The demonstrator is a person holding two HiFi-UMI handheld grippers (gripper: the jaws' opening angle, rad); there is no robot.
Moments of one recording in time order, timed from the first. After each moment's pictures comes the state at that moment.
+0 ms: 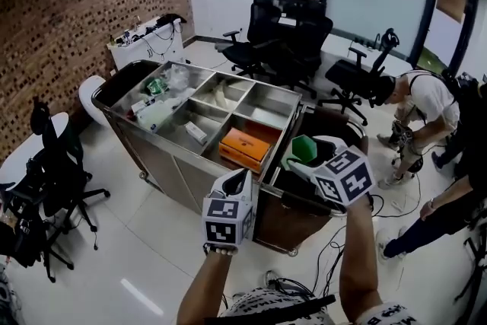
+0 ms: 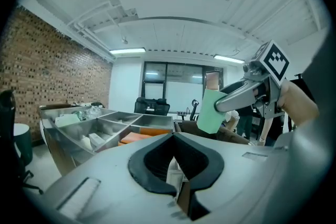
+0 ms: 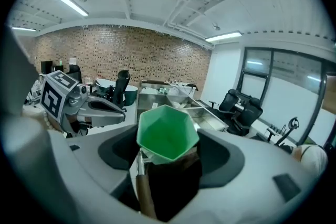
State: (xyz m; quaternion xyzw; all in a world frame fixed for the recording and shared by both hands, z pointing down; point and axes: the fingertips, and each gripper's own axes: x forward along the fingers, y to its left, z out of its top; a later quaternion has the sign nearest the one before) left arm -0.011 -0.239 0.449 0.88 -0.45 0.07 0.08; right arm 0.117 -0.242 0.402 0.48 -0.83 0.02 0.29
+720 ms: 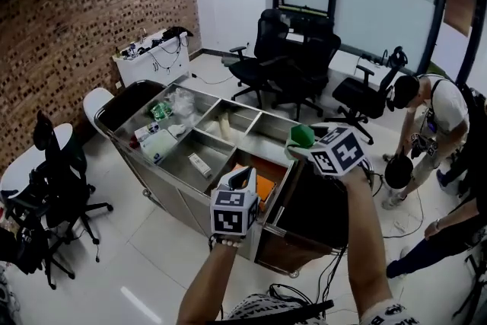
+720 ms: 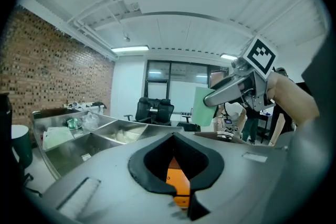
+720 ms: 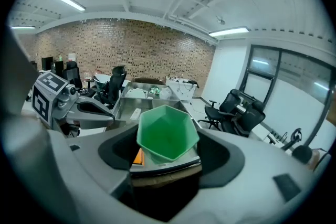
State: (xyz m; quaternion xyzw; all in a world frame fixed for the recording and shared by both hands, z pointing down) left arm 0.006 -0.347 0.410 0.88 -0.47 0.08 0.09; right arm 0.135 -0.384 0.357 0.46 -0.83 0.03 0.33
